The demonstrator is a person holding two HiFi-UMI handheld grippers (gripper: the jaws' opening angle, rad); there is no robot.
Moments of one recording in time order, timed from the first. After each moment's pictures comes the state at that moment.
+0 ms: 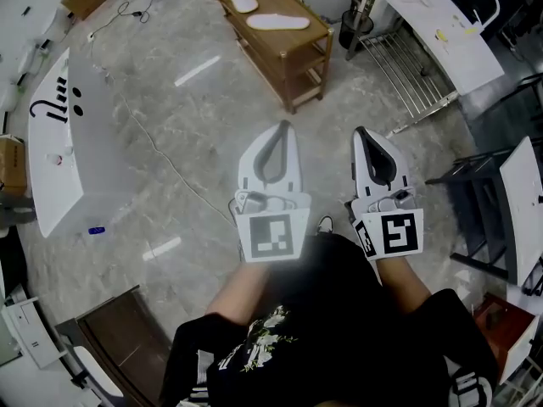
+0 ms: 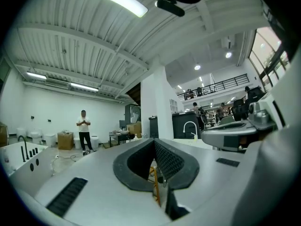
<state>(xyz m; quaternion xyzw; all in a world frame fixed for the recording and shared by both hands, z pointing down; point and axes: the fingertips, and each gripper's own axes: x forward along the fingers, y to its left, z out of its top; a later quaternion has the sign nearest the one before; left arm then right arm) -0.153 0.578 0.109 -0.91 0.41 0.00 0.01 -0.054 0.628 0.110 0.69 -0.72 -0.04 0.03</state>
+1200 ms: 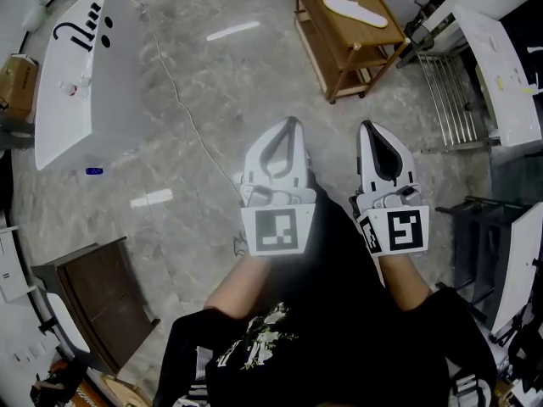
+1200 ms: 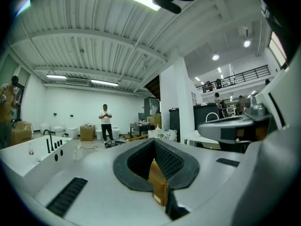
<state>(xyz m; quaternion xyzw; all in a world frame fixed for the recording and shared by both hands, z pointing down) -0.286 0.517 0.168 -0.86 0.51 -0.03 -0.02 -0.182 0.537 0.154 0.59 -0.80 -0.02 0.05</state>
